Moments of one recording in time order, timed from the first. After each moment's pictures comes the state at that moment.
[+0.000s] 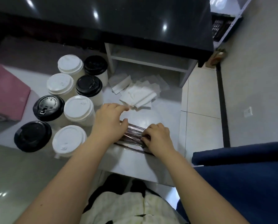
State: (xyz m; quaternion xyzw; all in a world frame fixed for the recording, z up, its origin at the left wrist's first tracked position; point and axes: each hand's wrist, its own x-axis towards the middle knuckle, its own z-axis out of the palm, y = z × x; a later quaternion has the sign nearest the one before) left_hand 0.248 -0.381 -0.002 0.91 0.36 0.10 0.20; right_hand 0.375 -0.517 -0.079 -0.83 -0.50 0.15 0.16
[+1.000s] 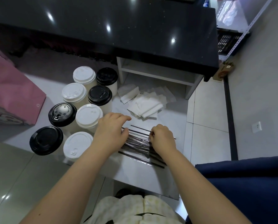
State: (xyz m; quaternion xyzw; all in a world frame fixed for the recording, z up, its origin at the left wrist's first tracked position) left_hand 0.229 -0.377 0.005 0.91 0.36 0.11 0.18; right_hand 0.392 -0.482 -0.069 -0.87 -0.46 0.16 0.12
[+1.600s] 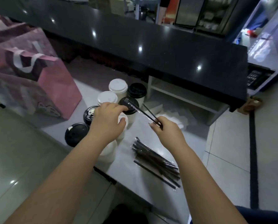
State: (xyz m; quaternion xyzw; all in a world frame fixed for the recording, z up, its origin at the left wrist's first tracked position) left_hand 0.179 -0.337 0.060 0.86 0.45 0.20 0.10; right_hand 0.375 -0.428 0.021 -0.79 -0.51 0.21 0.27
